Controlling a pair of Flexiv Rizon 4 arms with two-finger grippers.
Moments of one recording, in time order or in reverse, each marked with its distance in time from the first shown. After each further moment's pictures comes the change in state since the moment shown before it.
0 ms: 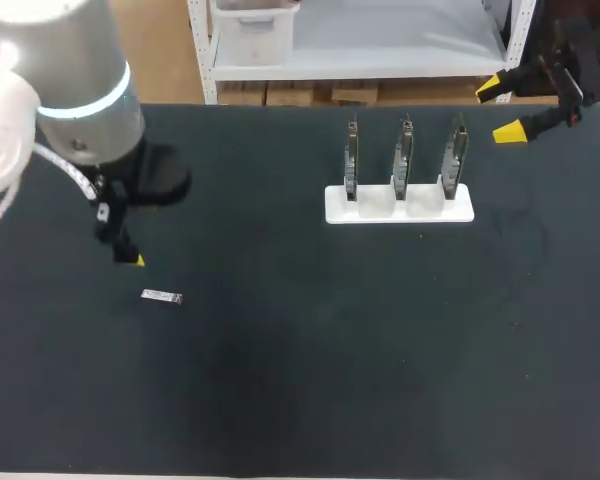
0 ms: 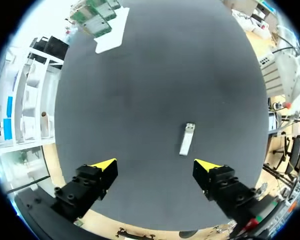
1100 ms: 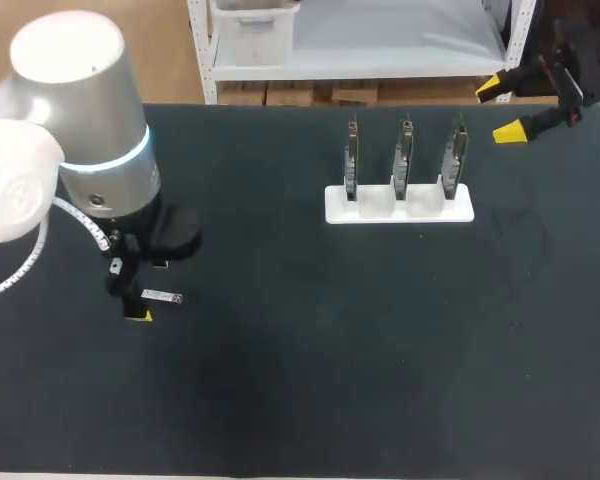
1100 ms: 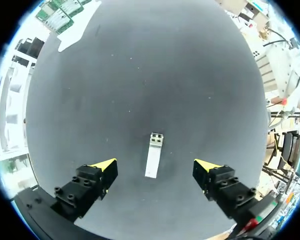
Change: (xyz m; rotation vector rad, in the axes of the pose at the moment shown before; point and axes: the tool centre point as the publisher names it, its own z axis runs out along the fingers) left arm -0.010 -0.050 0.057 0.135 -0.014 0.050; right arm 0.000 0.000 0.000 0.000 0.000 0.000
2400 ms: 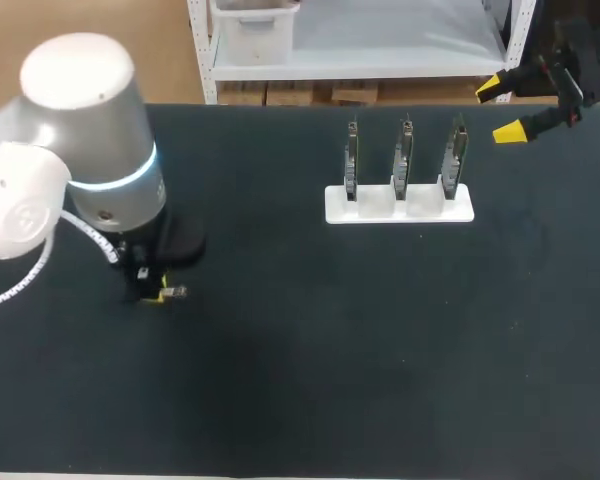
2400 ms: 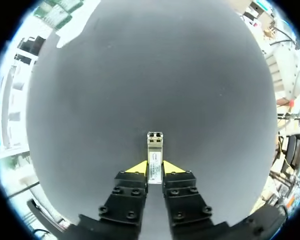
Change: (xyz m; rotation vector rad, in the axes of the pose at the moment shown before) left arm -0.006 0.010 0.011 -0.050 -0.011 -0.035; right arm 0.000 0.000 0.000 0.000 0.000 0.000
